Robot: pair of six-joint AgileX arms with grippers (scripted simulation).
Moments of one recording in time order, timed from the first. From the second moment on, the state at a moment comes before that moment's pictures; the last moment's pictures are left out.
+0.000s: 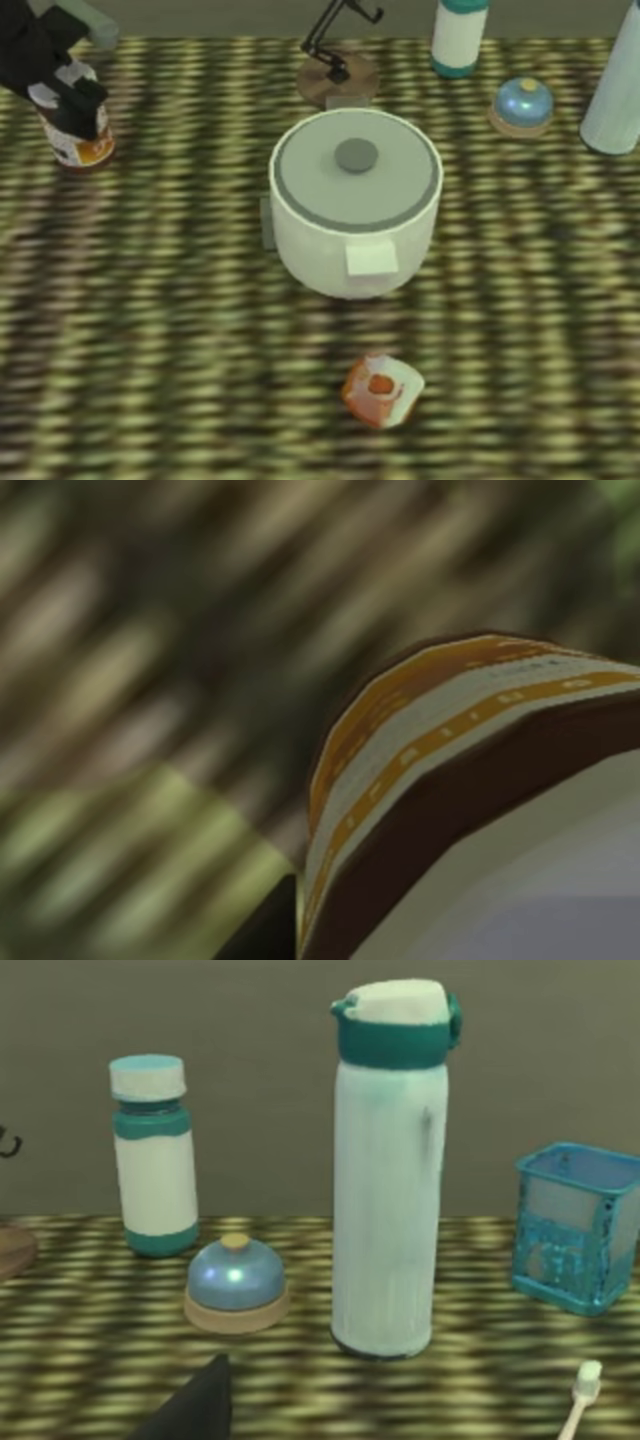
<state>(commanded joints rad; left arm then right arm) 0.02 2.64 2.53 -1.32 0.15 0.76 0.00 0.00 0.00 0.00 0.00 0.00</state>
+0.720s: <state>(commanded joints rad) 0.05 2.18 2.08 -1.31 0.14 0.77 0.00 0.00 0.00 0.00 0.00 0.00</state>
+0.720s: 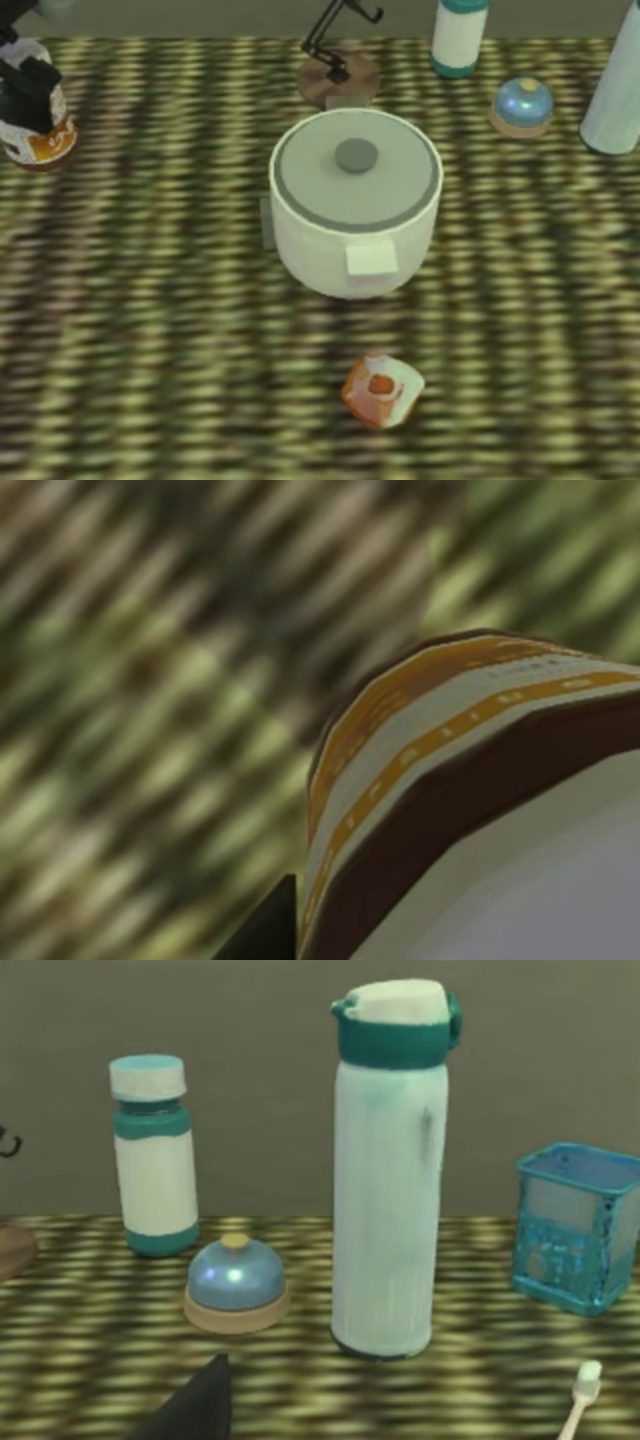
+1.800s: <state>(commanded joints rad) -0.11 2.05 1.82 -1.19 0.06 0.35 0.00 0.00 0.00 0.00 0.00 0.00</state>
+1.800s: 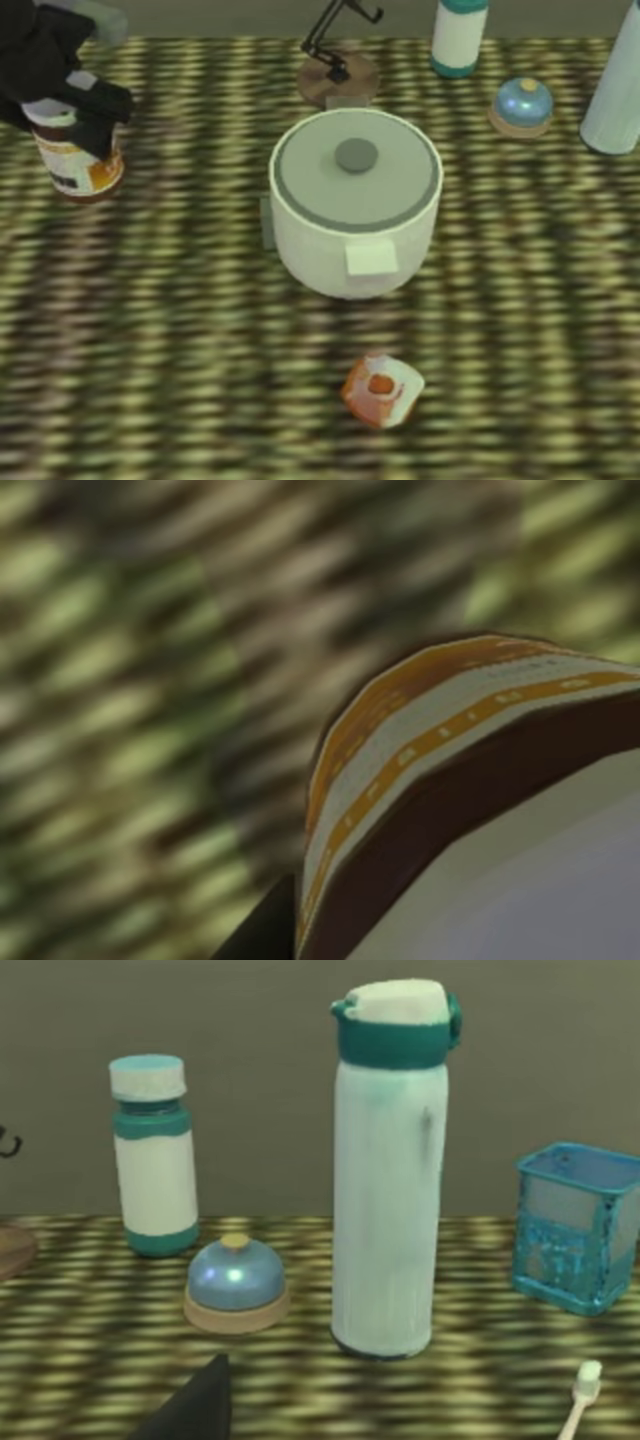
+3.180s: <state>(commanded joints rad) -0.31 2.02 1.48 -0.83 -0.07 -0.30 0.00 0.00 0.00 0.00 0.00 0.00</state>
